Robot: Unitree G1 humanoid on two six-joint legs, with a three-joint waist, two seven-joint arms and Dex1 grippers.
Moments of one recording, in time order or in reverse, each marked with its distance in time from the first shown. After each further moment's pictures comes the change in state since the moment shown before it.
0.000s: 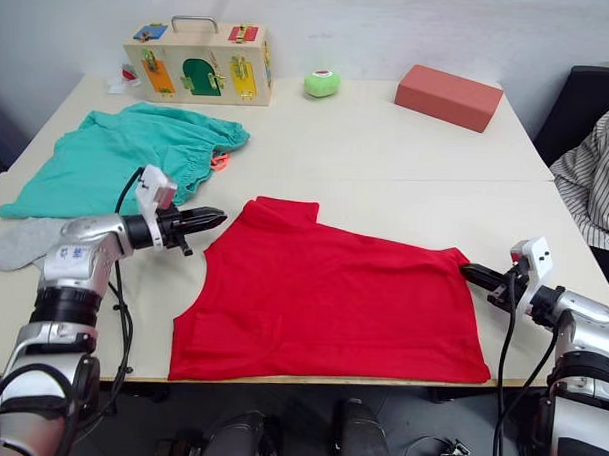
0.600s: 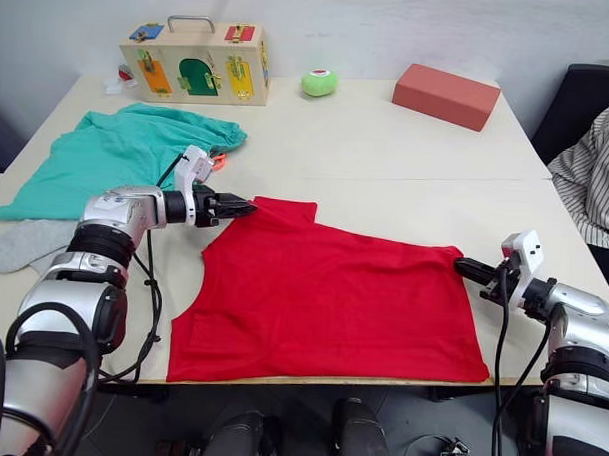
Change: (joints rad) left arm -0.309 -0.077 -0.083 0.478 0.069 0.076 0.018; right arm 0.009 0.018 0.005 -0.064 0.002 0.000 0.002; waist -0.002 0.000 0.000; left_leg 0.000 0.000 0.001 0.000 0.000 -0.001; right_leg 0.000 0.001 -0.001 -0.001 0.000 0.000
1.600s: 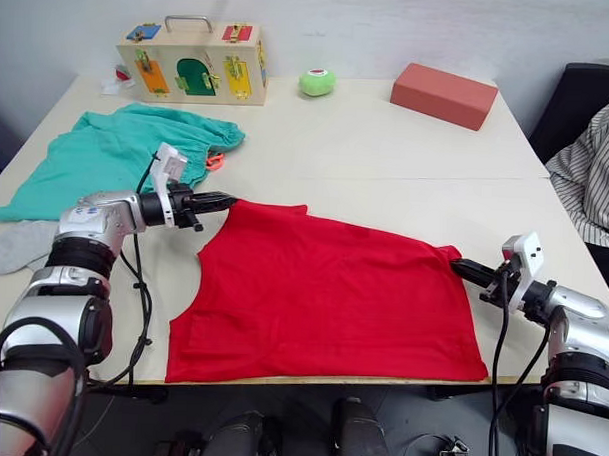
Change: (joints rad) left arm 0.131 0.075 0.087 -0.141 -0.054 -0.068 -0.123; right arm 0.043 0.002 -0.008 -0.072 0.042 0.024 -0.005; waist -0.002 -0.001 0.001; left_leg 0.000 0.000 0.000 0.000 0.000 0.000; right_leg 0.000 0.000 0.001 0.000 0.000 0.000
